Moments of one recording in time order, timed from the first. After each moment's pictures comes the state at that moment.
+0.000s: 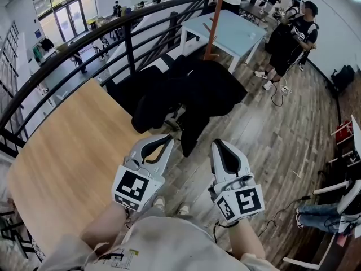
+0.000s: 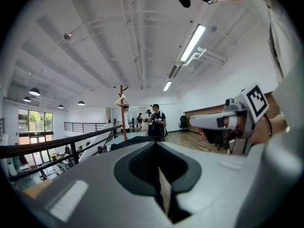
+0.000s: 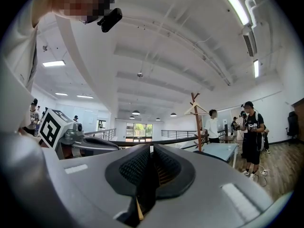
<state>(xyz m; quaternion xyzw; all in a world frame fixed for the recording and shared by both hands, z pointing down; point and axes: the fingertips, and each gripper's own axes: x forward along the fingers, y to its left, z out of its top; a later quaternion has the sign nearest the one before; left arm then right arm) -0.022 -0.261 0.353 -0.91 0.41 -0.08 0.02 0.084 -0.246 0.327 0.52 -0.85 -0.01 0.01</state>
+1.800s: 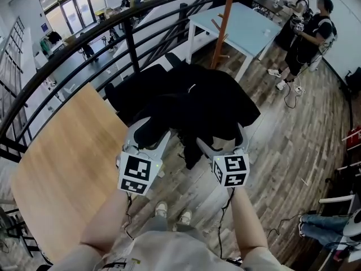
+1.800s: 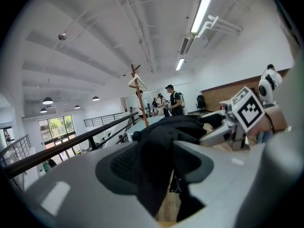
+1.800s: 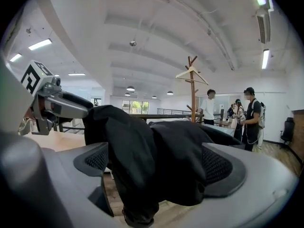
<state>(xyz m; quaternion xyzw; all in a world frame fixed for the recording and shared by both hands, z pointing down) -0.030 -0.466 0.426 -0.84 0.51 -0.19 0.02 0.137 -0.494 0.481 0.53 -0.83 0.04 0.15</state>
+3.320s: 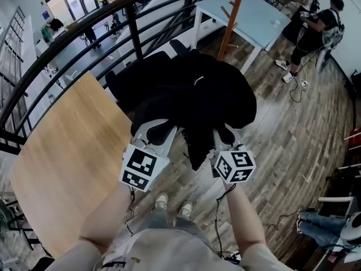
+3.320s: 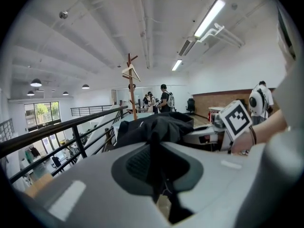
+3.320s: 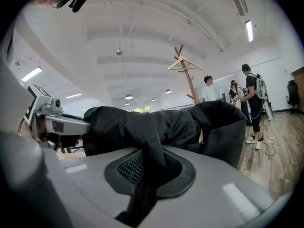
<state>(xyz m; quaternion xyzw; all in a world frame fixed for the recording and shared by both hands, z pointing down) -0.012 -0.490 0.470 -0.88 0.44 -0.18 -0.04 0.115 -0.524 0.523 0.50 -0.85 0.14 0.06</state>
